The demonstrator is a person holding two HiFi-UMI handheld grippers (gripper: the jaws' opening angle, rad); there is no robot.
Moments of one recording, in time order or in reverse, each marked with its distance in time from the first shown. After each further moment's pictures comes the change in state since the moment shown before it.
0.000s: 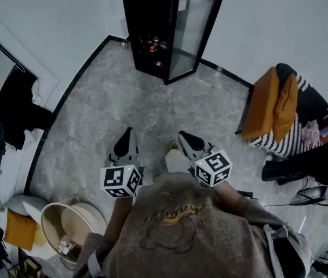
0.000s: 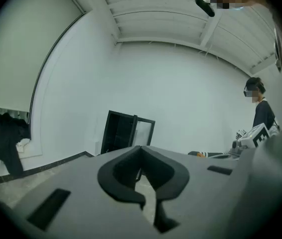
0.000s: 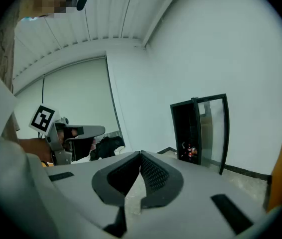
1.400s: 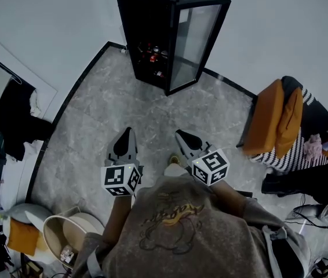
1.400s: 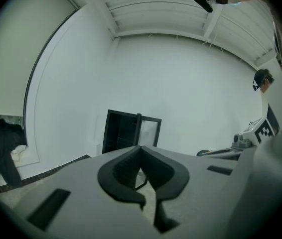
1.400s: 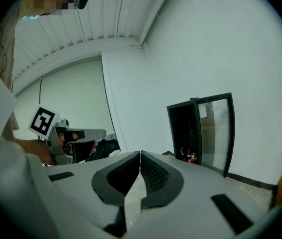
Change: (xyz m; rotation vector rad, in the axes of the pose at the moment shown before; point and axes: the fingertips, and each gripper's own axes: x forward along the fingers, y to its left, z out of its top) left arm 0.130 0.030 0.024 0.050 0.022 0.037; right arm 0.087 -0.096 0.049 -0.002 -0.017 0.020
